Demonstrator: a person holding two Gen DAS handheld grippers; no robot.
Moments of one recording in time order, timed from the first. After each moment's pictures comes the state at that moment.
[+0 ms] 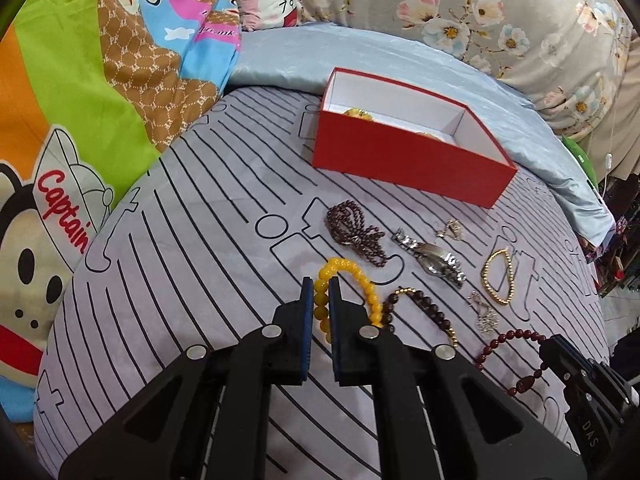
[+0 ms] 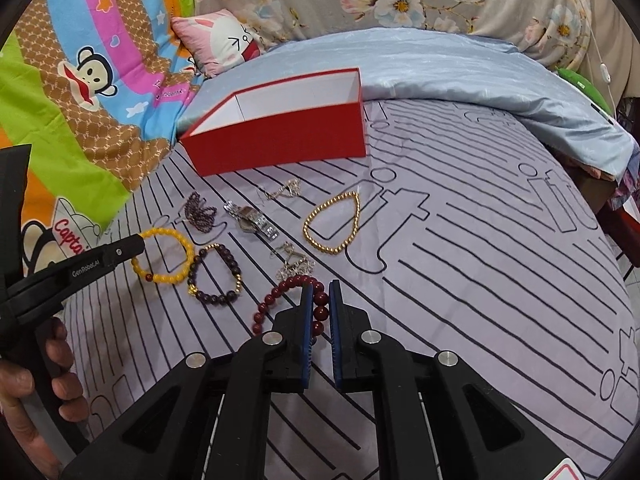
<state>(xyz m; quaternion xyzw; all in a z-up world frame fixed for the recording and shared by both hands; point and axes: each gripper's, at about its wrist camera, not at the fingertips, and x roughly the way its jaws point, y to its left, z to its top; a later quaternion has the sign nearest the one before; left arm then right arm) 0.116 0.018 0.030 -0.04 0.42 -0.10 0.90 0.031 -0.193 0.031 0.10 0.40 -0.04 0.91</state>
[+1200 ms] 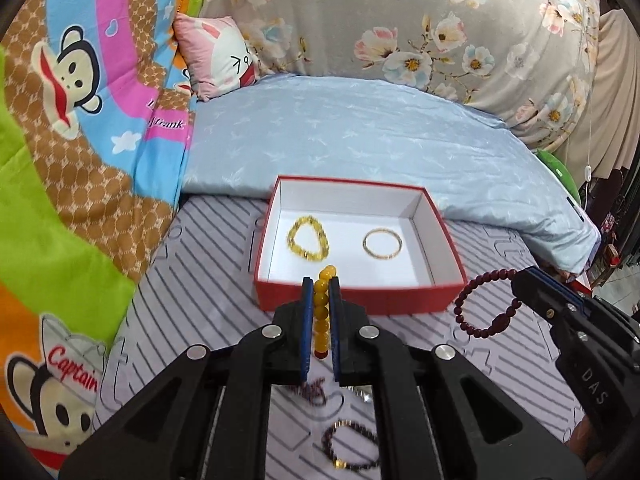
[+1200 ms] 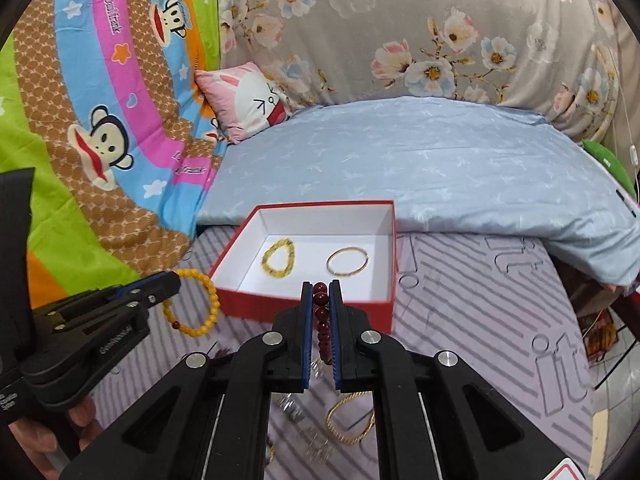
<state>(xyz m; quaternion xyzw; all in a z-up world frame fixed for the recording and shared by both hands) 0.195 -0.033 0.128 0.00 0.36 -0.14 0.92 0.143 -0.209 0.141 0.08 0.32 -0.01 0.95</state>
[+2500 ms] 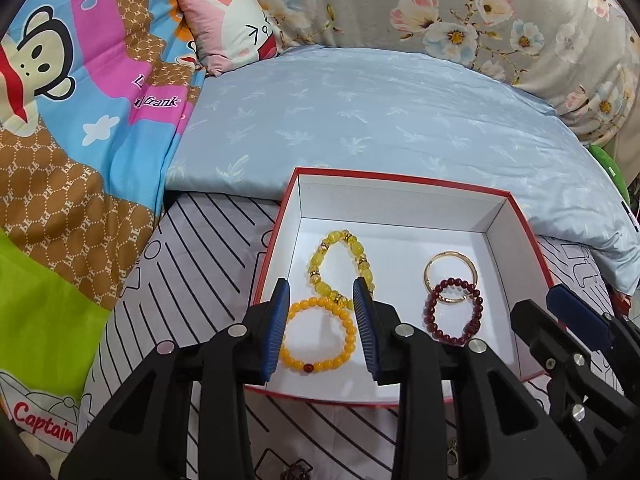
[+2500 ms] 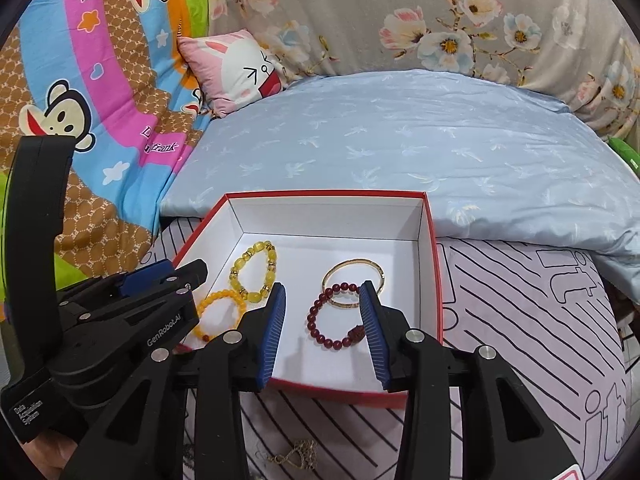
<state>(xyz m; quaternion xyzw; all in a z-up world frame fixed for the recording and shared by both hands) 0.302 -0.059 0.066 0.02 0.40 -0.08 0.91 0.242 -0.201 0.082 0.07 0.35 0.00 0.93</state>
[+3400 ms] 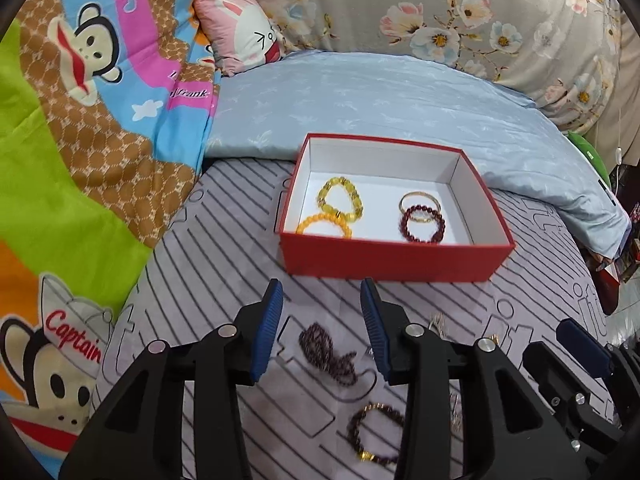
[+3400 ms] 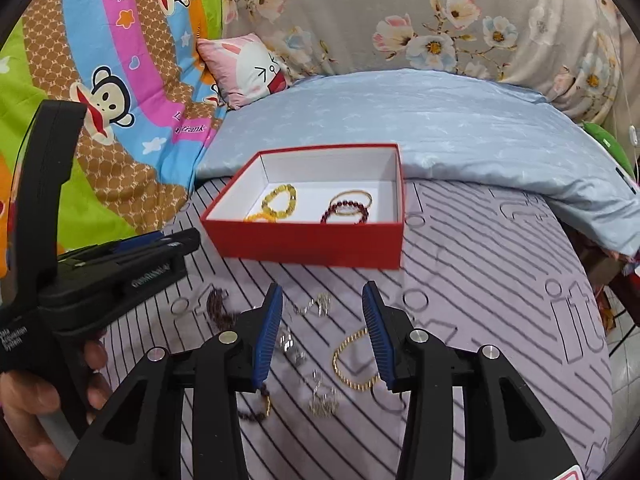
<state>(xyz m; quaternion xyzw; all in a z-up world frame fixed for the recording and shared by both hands) 0.180 -0.029 0.085 0.02 0.39 -0.09 0.92 0.099 -0.189 0.087 0.07 0.35 -0.01 0.93</state>
